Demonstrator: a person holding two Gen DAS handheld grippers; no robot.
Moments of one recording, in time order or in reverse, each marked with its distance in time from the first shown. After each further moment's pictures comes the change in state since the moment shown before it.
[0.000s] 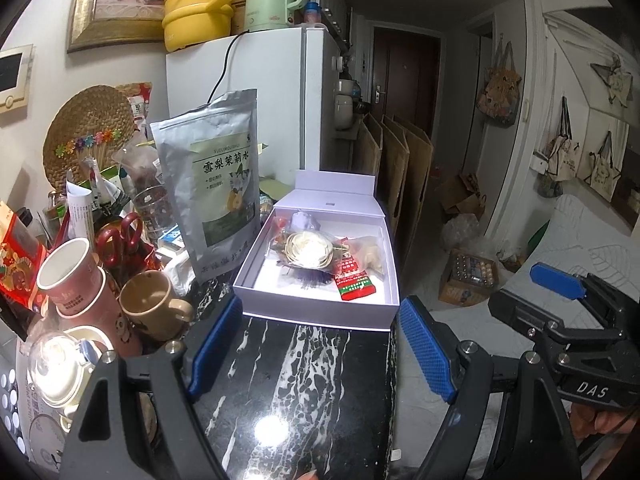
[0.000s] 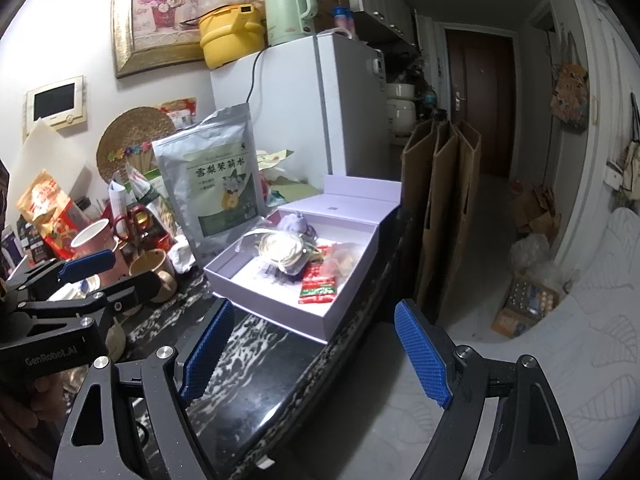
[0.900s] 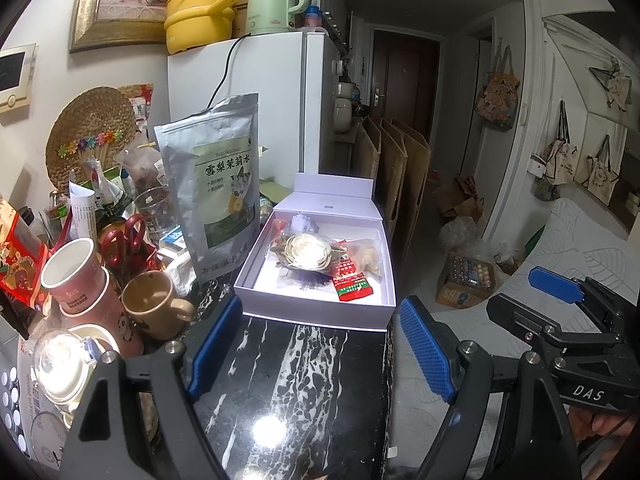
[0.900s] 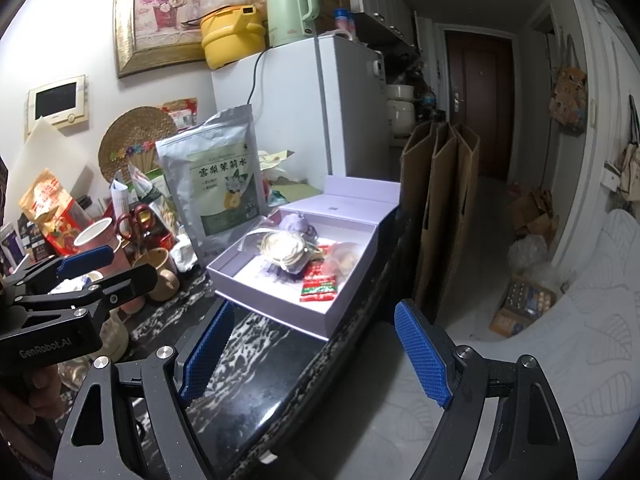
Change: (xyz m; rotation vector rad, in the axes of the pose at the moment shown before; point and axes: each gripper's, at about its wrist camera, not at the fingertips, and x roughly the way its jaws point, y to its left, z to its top) left arm -0.008 0.000 0.001 -0.004 -0.006 -0.004; right arm -0.010 0.005 -0.001 -0.004 -0.003 -0.007
